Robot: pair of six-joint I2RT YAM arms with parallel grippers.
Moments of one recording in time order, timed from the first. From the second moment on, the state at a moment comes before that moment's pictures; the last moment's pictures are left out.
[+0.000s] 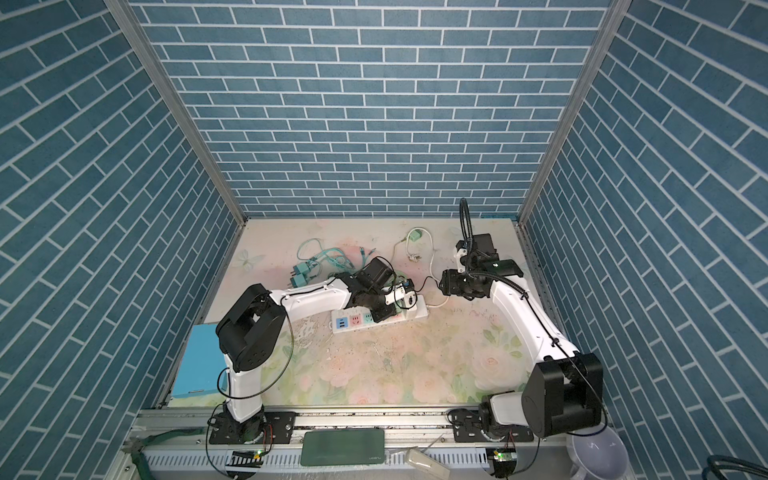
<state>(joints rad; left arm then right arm) -0.80 1.97 1.36 -0.45 0.19 0.38 0.23 1.36 1.15 -0.84 -0.23 0.18</state>
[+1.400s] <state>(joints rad) -0.81 1.97 1.32 -0.33 0.06 0.29 0.23 1.36 1.15 -0.85 -0.22 0.19</state>
